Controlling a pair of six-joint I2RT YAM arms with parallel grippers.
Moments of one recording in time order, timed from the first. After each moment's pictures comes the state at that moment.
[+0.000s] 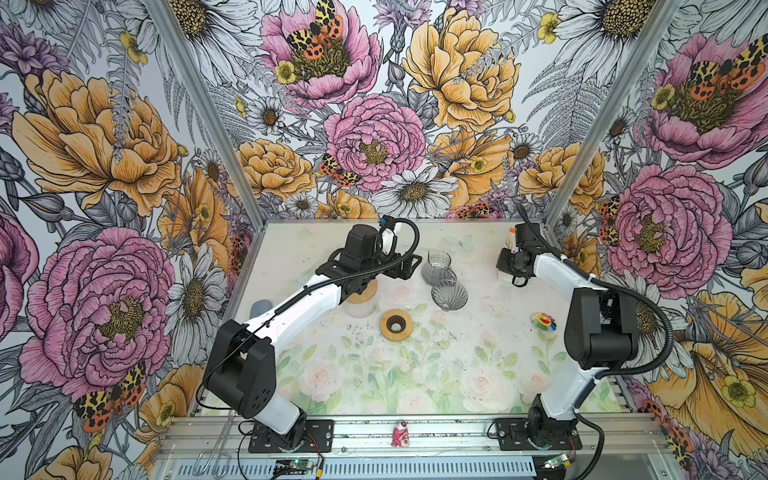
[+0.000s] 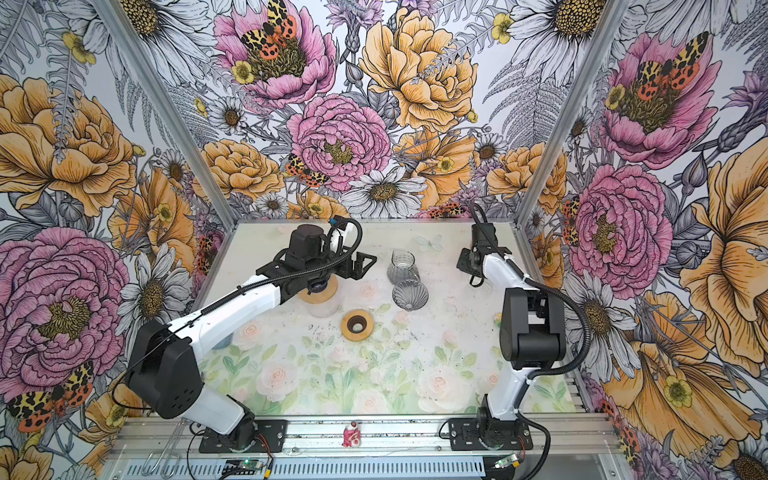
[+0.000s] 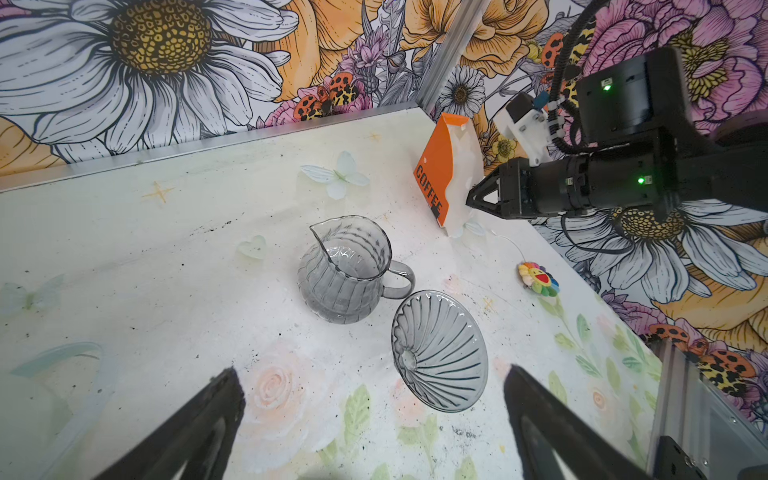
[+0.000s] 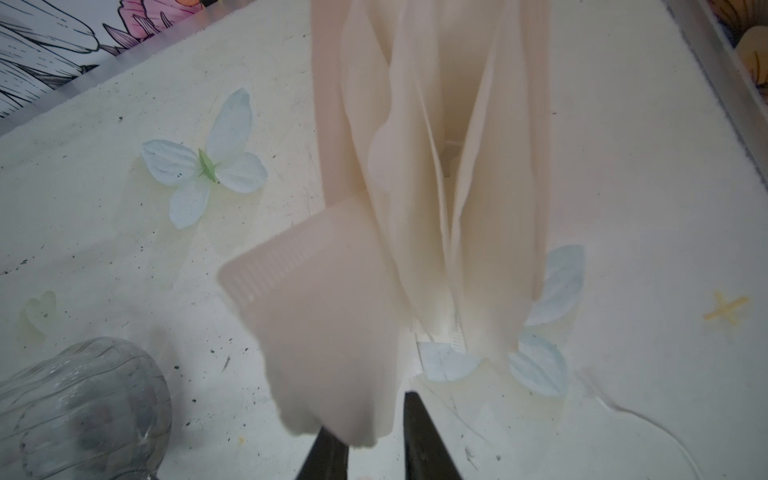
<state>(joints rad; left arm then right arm) -0.55 1.55 1.22 -0.13 0.28 -0.23 -0.03 1.80 1.30 -0.48 0.01 0.34</state>
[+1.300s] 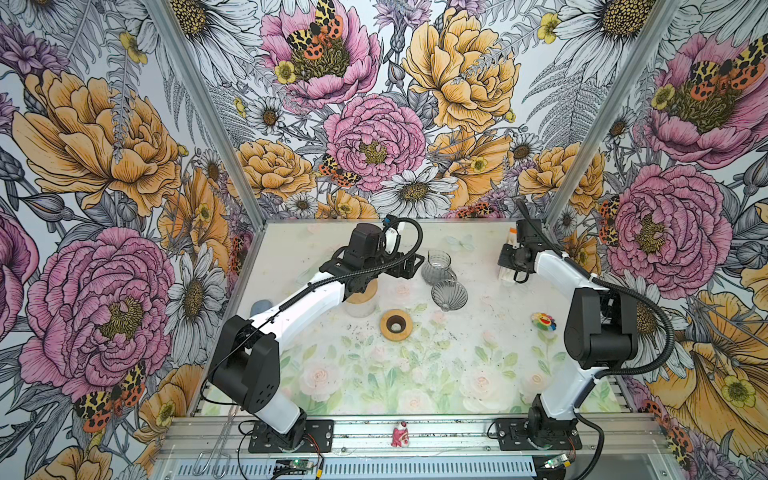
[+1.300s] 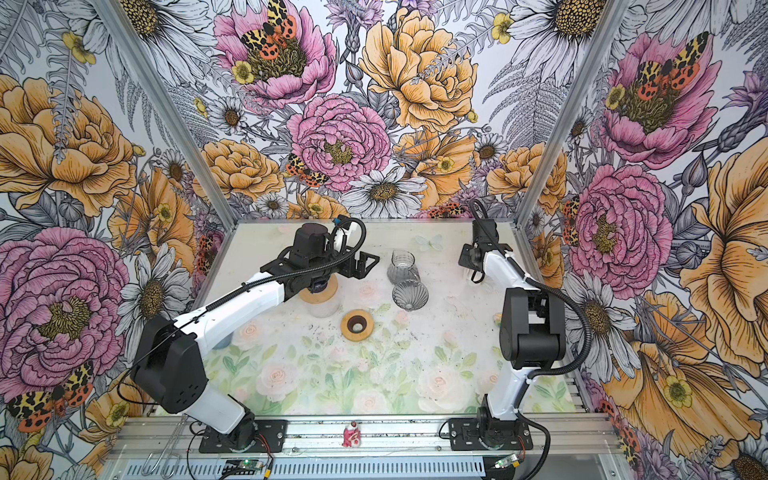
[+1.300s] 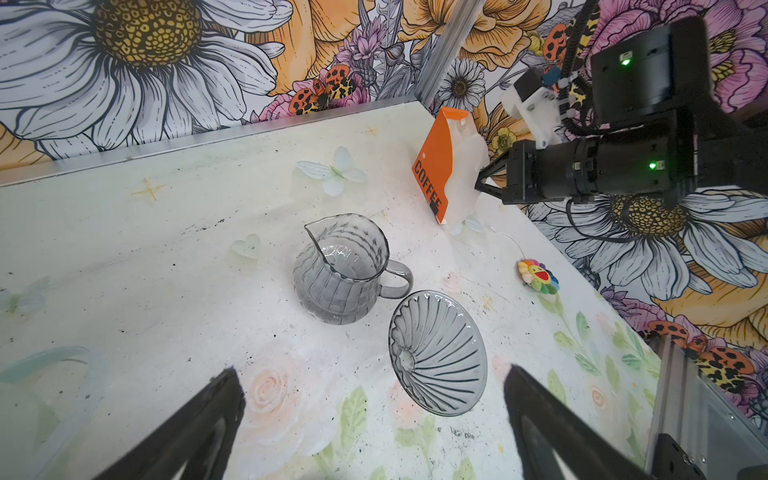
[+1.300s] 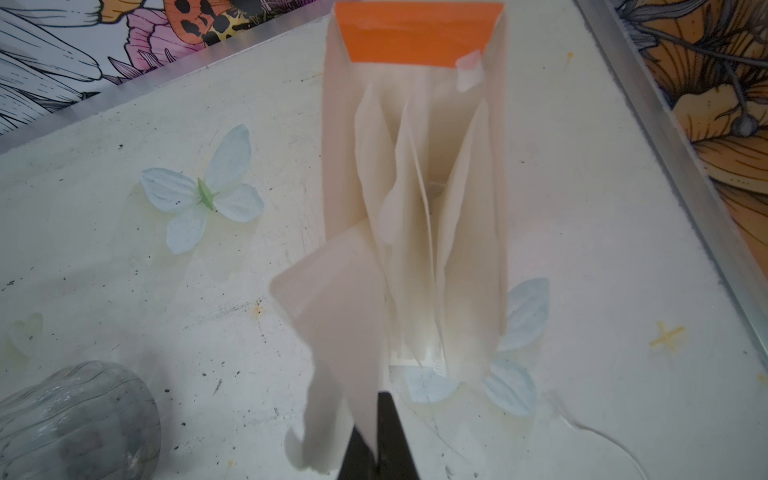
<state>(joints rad) -0.56 1.58 1.26 -0.15 0.29 -0.23 -0.03 1.79 1.33 -0.49 0.06 0.30</state>
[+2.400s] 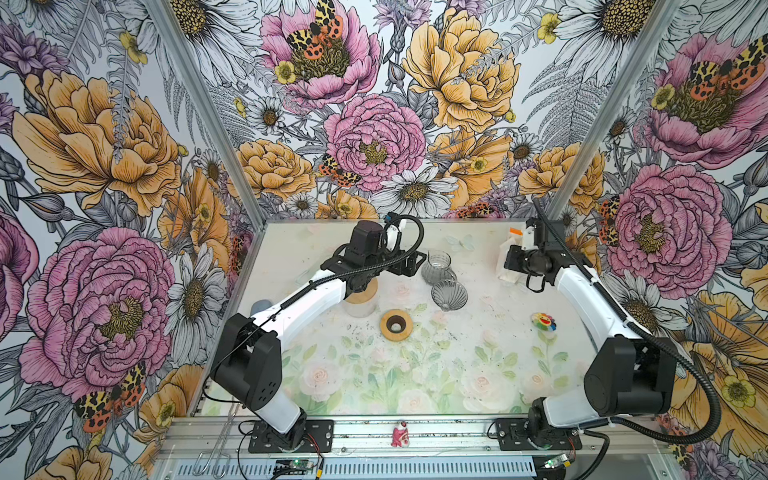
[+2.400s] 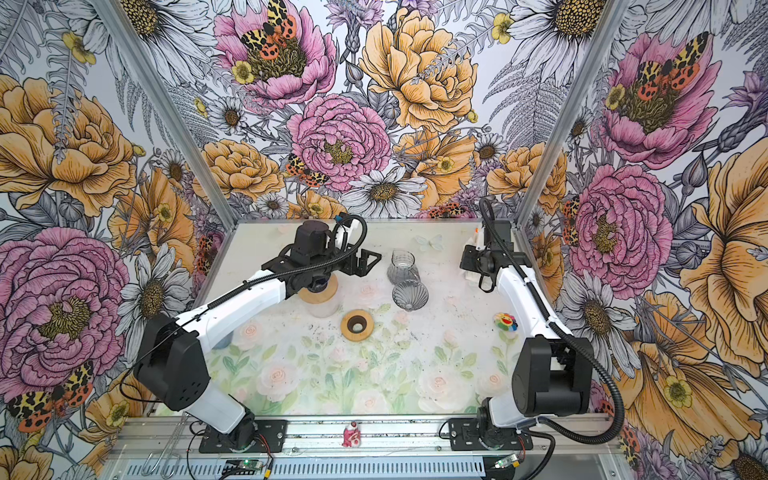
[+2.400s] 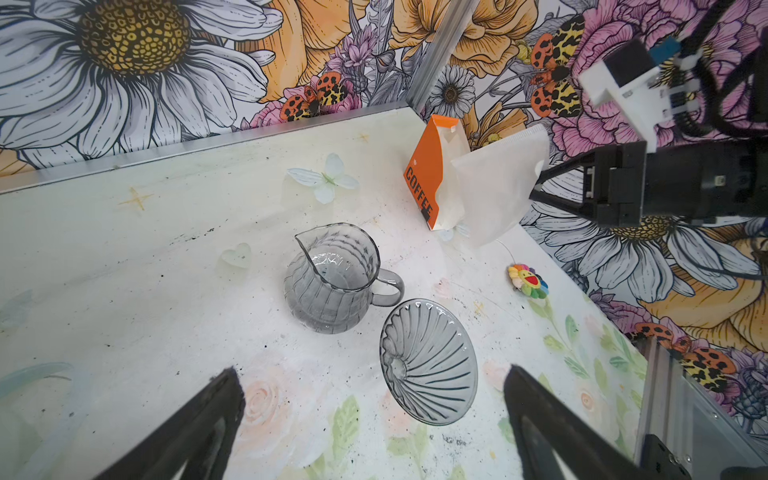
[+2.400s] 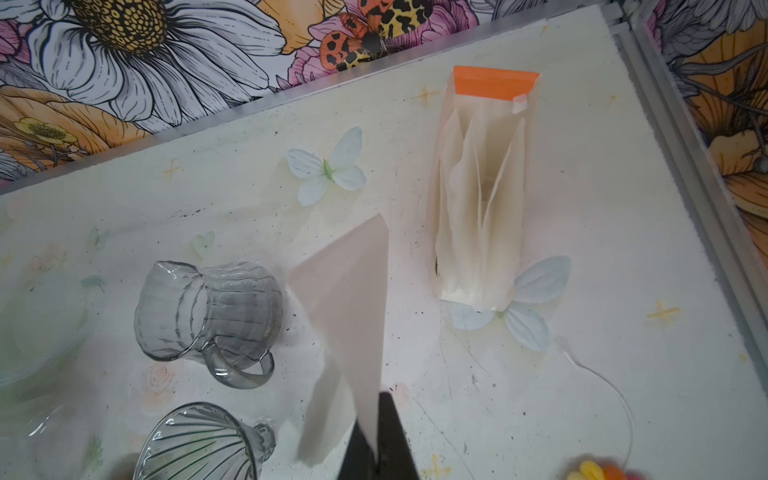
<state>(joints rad) -0.56 1.60 1.29 -0.15 0.31 -0.24 -0.03 1.47 1.23 -0.59 -0.15 0.21</state>
